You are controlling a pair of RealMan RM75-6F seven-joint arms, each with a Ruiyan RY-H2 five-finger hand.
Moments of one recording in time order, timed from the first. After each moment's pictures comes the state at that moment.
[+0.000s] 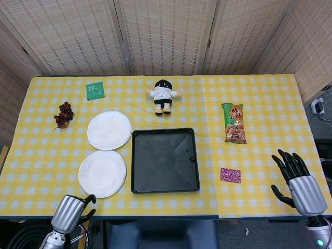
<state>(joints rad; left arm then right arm) -0.09 -1.52 0.12 -1.39 1.84 1.54 0.23 0.06 -1.13 -0.02 -1.54 -1.70 1.59 0.08</state>
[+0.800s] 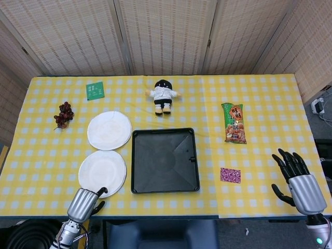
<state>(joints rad) -0.16 -1.73 0.08 -1.10 1.78 1.47 0.16 0.06 -1.13 -0.01 -1.54 -1.68 1.57 0.06</state>
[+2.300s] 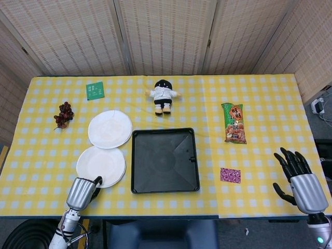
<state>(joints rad) -0.22 -1.87 0.02 -0.81 1.71 1.58 0.08 0.06 -1.12 0.00 -1.54 -1.67 1.56 0.07</state>
